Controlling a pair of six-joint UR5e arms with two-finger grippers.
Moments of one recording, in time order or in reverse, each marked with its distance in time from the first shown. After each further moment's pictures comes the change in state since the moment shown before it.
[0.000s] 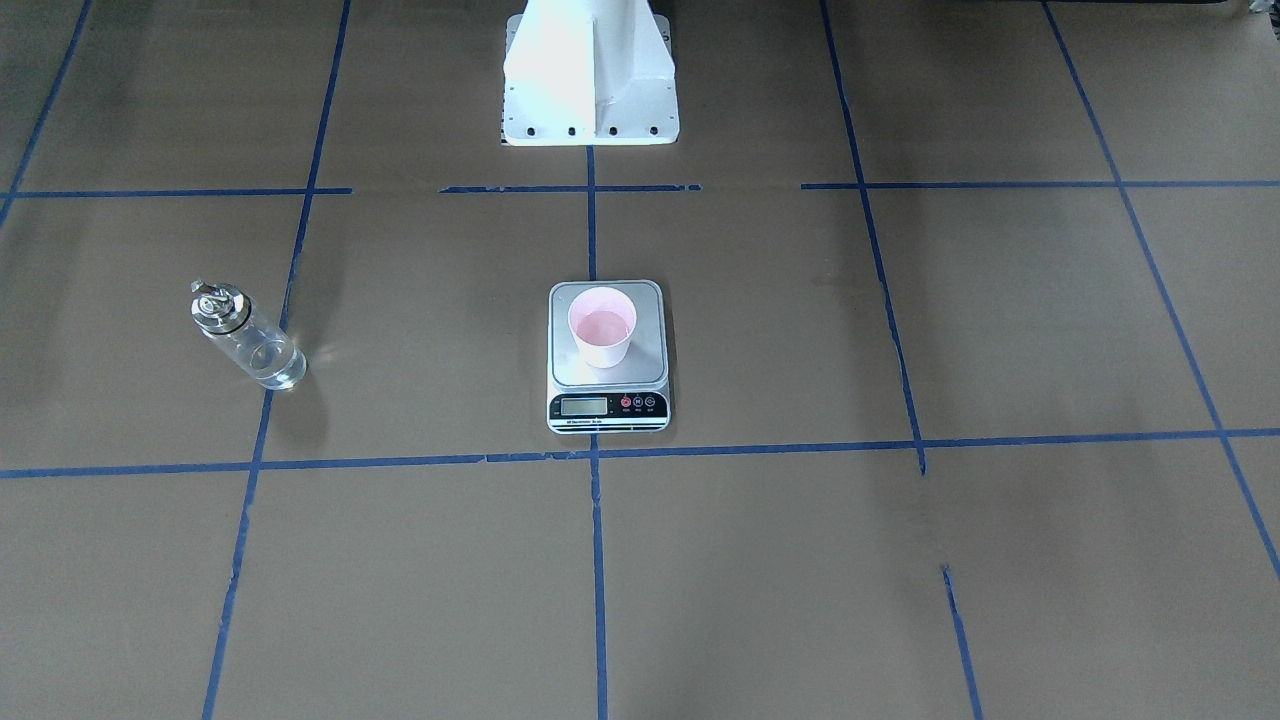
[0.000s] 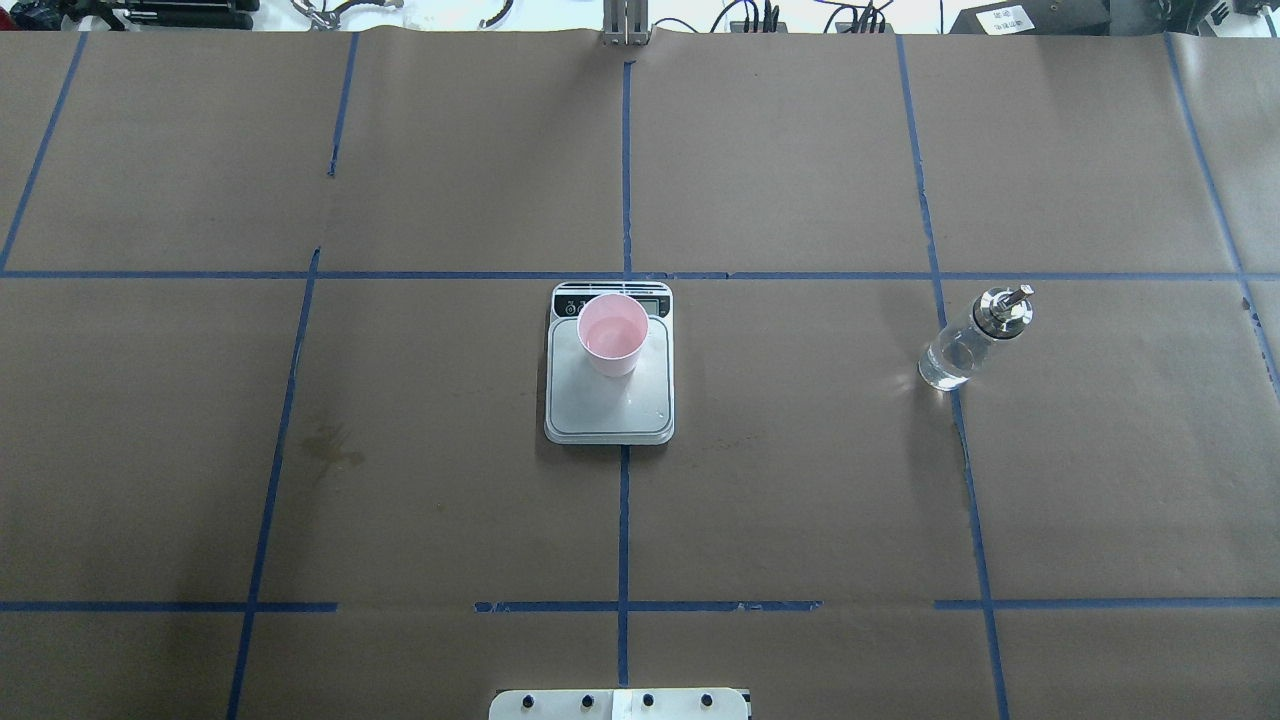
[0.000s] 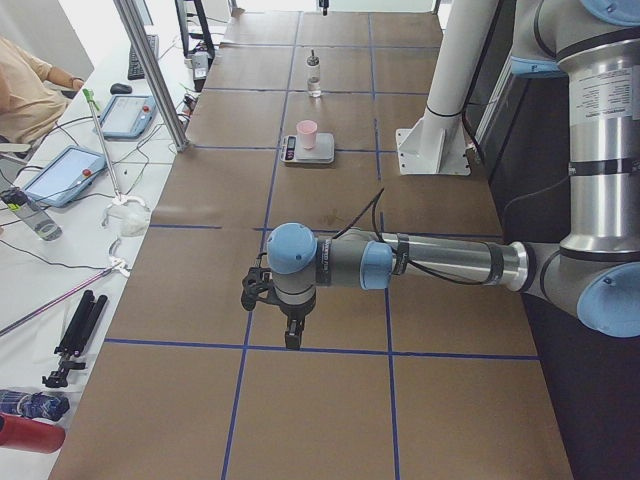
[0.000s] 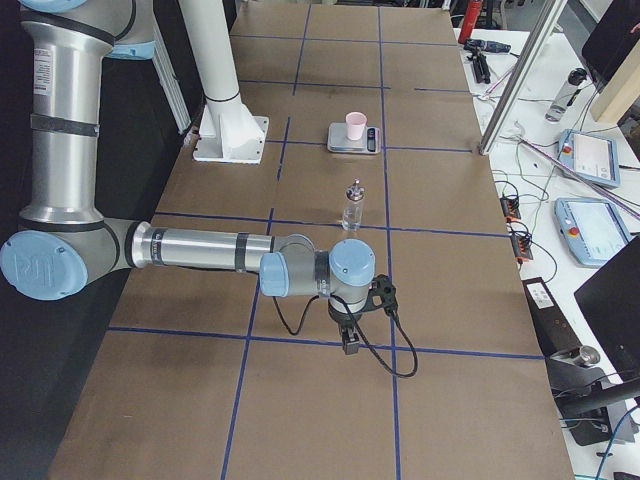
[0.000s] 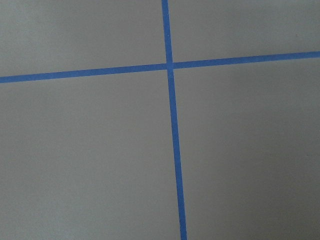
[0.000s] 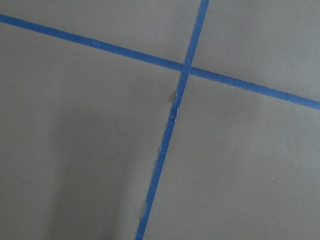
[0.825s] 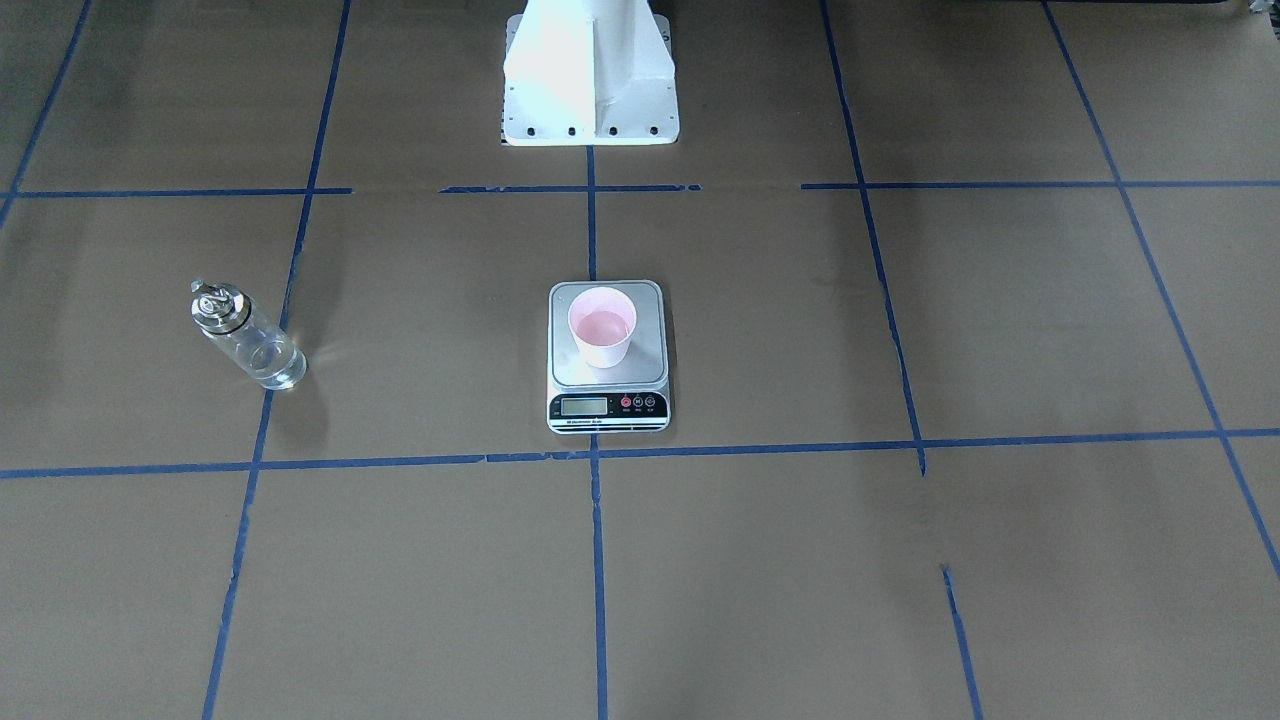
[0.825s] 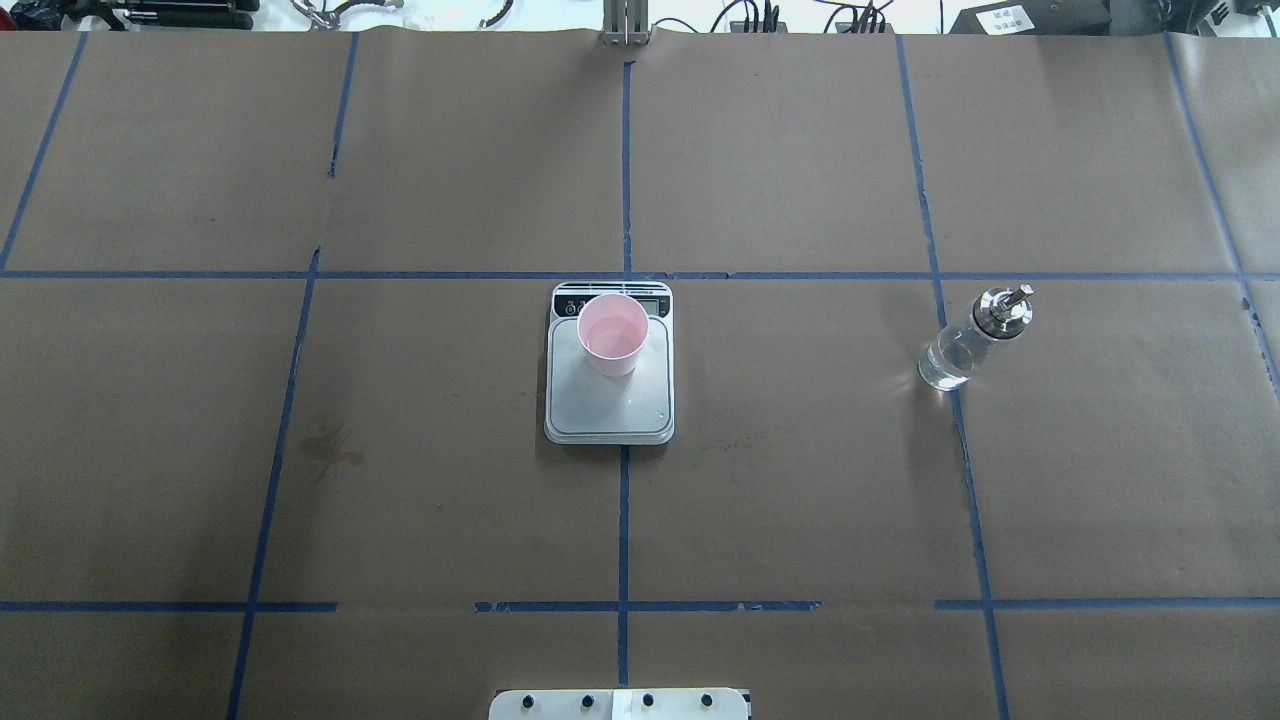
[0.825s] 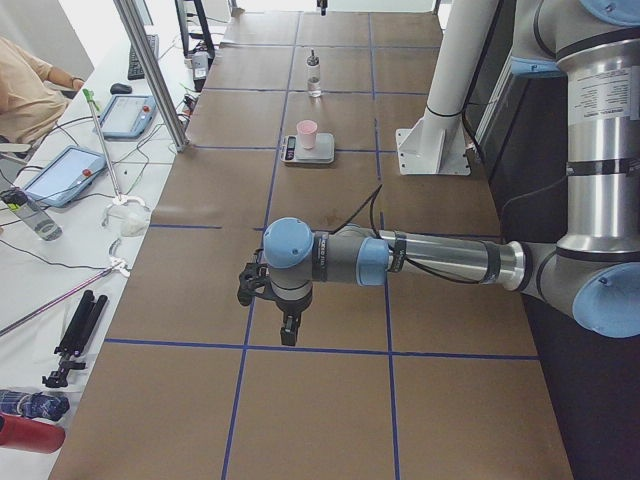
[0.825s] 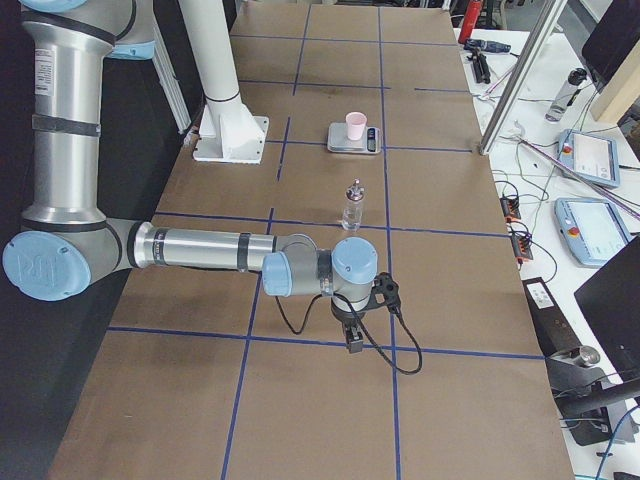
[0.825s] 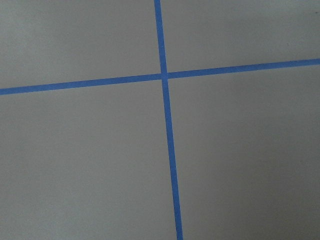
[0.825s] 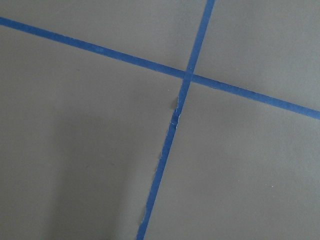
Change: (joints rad) left arm 0.002 -0.009 -0.007 0.003 0.011 -0.002; right arm -0.003 0.007 -0.003 0.013 -0.001 -0.004
